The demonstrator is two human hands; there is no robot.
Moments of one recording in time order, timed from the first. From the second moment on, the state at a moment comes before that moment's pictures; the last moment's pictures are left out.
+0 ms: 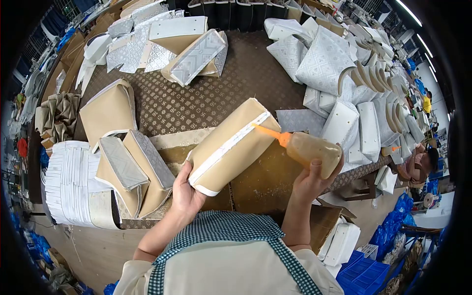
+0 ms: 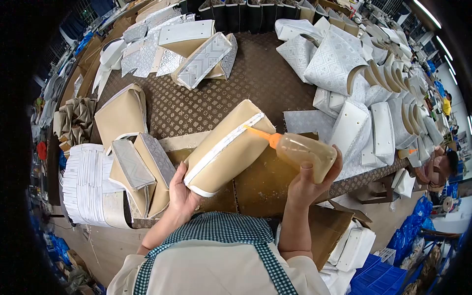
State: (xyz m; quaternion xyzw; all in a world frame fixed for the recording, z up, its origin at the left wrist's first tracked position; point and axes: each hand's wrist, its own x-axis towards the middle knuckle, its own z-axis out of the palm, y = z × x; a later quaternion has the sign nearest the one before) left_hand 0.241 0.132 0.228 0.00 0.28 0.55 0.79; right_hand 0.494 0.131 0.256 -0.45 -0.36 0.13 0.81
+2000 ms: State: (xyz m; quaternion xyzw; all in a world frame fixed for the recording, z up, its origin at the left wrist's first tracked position) left_hand 0.255 0.143 0.237 -0.02 0.24 0.58 0.78; right_hand 0.472 0.120 0.262 -0.45 -0.43 0.12 0.77
